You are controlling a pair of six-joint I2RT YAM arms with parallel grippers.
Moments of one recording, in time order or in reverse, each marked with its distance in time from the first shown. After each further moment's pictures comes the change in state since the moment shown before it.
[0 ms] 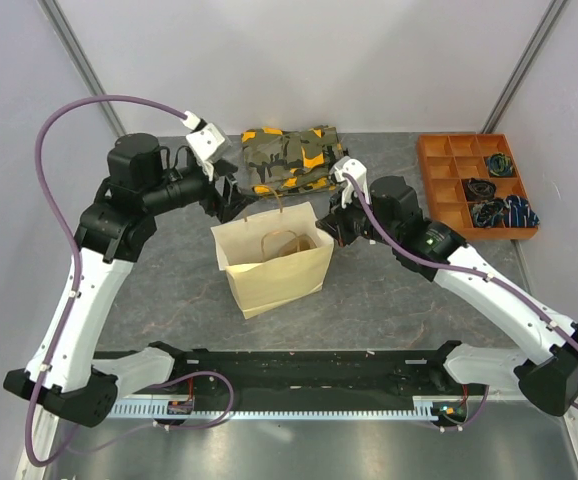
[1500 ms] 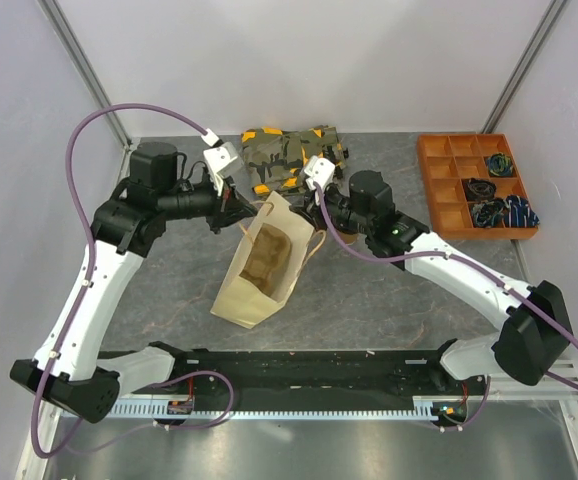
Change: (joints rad) left arm 0.003 0.029 -0.088 -0.141 0.182 0.024; right arm 0.006 0.191 -0.049 0.426 -0.131 -0.266
